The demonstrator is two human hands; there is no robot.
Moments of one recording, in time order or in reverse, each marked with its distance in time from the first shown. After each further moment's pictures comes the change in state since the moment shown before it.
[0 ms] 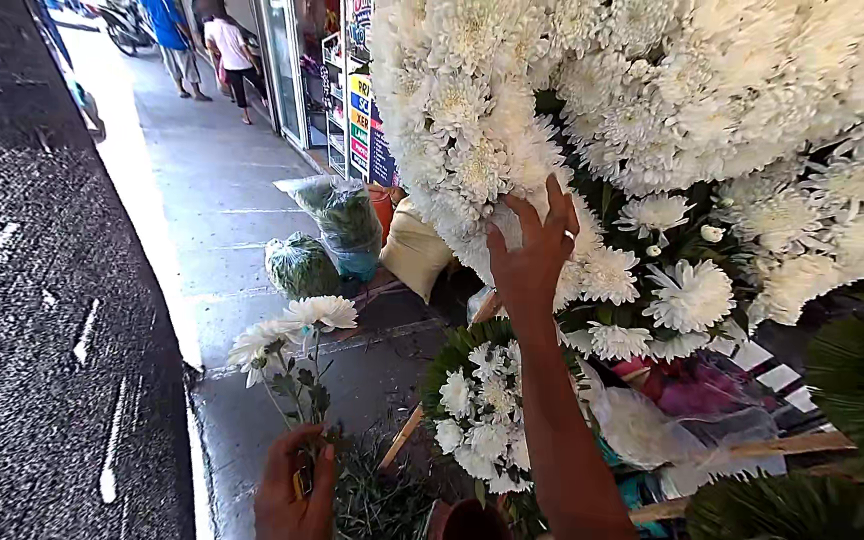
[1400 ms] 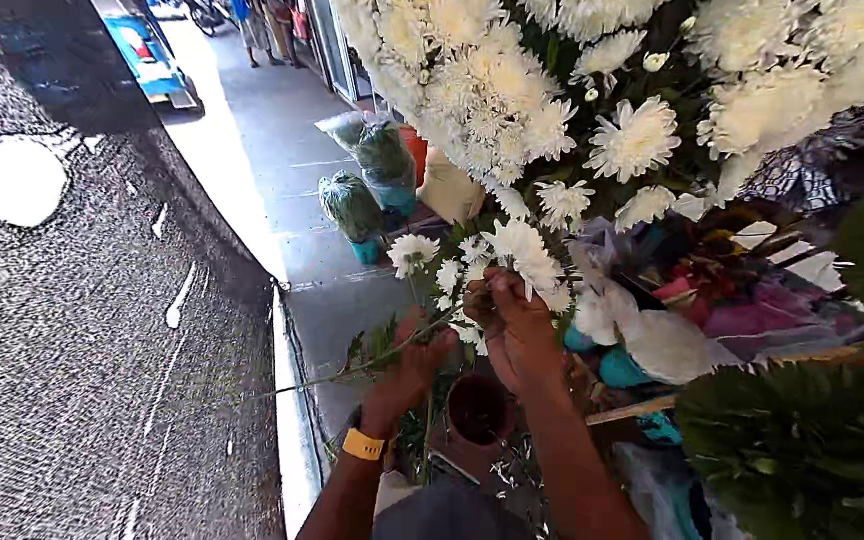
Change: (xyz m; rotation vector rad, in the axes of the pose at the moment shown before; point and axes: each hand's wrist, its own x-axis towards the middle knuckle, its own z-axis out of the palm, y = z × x) left_hand -0.133 0.114 0.110 -0.119 -0.366 -0.093; right_hand -0.231 0.025 -0.192 1.681 -0.294 0.872
